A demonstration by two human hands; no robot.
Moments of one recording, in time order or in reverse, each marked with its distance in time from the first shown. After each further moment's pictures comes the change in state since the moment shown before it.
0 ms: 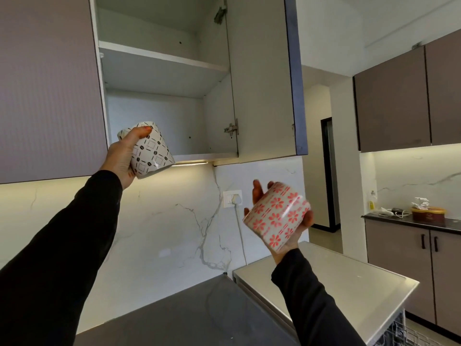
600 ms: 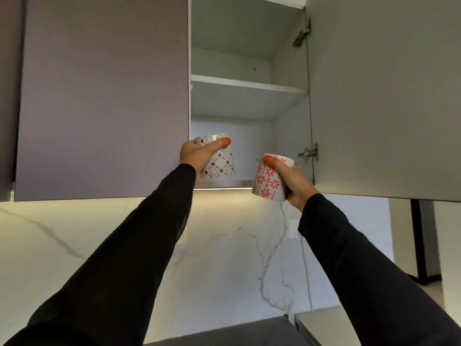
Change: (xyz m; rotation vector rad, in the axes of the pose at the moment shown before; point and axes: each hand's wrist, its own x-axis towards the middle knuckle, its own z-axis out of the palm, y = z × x) left_hand 0.060 0.035 -0.022 0.259 0.150 0.130; right_hand 0.202 0.039 0.058 -0.840 0.410 0.300
